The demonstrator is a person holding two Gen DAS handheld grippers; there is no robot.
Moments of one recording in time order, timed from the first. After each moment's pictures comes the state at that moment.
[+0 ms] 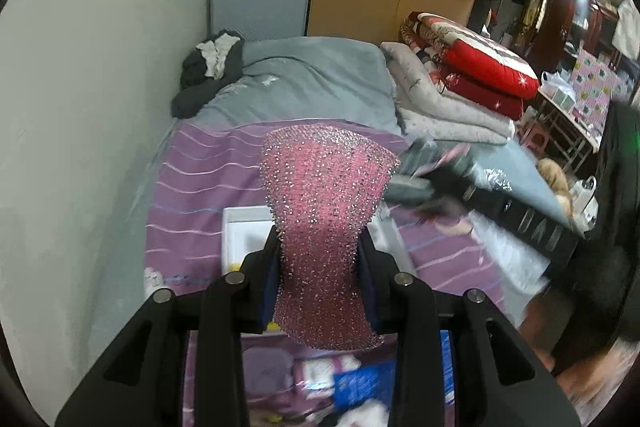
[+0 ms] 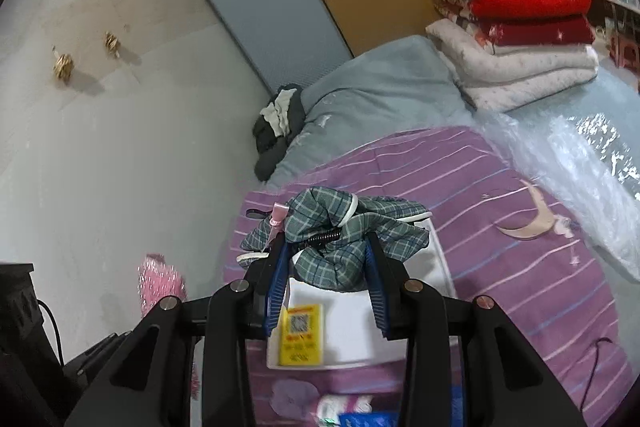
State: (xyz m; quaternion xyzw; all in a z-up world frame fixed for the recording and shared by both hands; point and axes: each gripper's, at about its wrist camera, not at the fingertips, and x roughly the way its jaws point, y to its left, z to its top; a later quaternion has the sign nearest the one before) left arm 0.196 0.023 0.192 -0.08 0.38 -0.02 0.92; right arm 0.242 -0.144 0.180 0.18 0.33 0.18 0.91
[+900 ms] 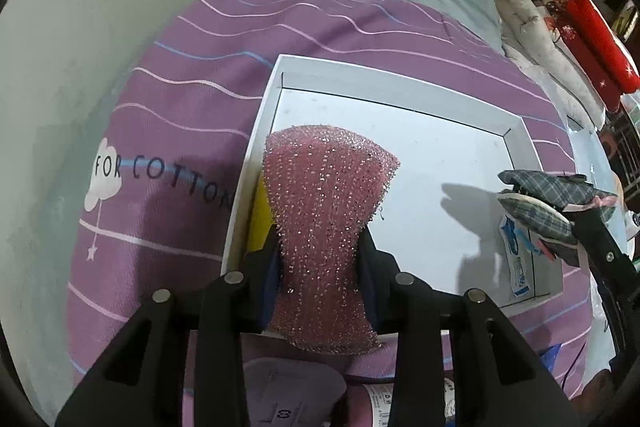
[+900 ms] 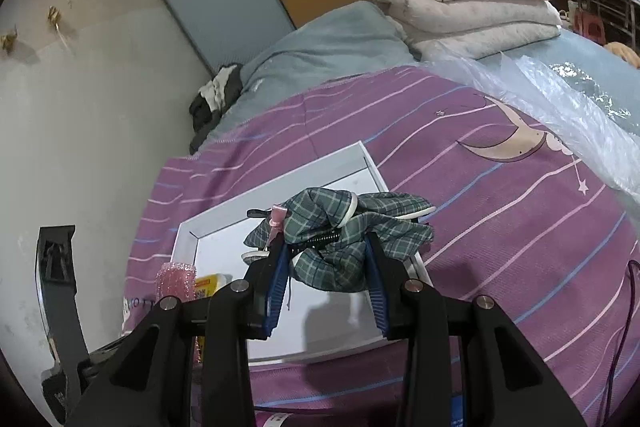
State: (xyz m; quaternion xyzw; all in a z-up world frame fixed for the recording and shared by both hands) left arm 0.233 0.054 0.011 -0.12 0.50 0.10 0.85; right arm 0.254 -0.151 0.037 0.16 0.34 0.10 0.92
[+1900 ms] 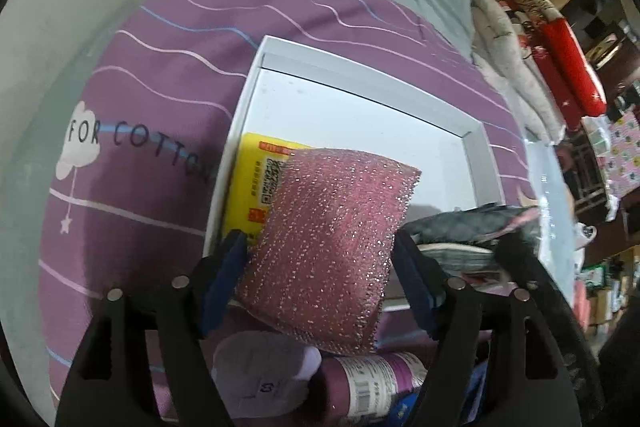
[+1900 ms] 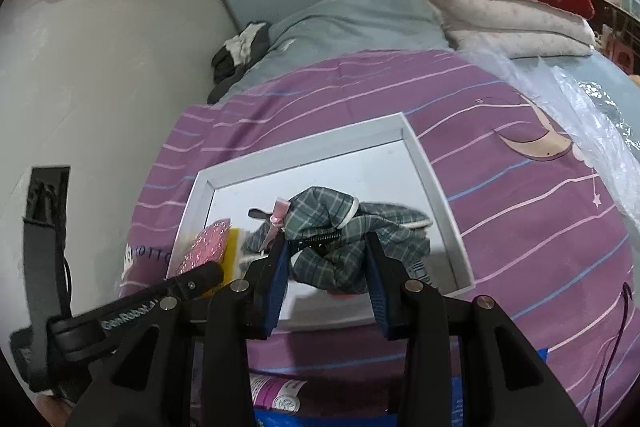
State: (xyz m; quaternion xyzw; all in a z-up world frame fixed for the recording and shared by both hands) left arm 0.230 0.078 0.014 -0.22 0.50 0.02 0.83; right arm 0.242 -0.114 0.037 0.07 0.38 0.14 0.91
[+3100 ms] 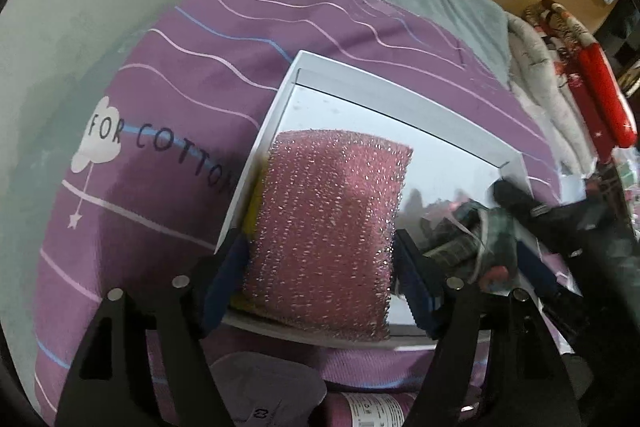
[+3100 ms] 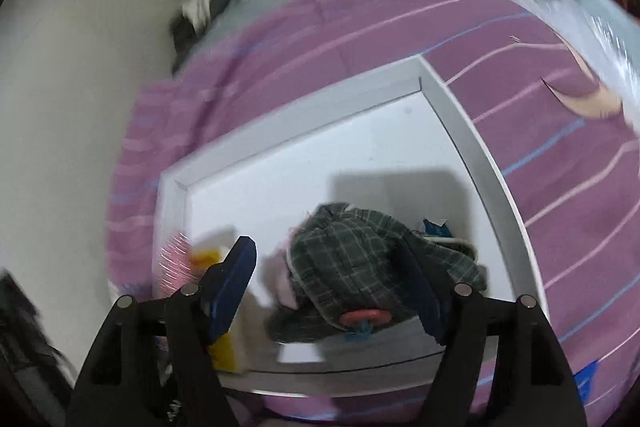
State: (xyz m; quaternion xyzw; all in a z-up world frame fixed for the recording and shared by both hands) left arm 0.236 0.078 0.004 -0.22 0.48 0.10 0.84; right arm 0.305 -0.104 0.017 0.19 0.46 0.12 0.86
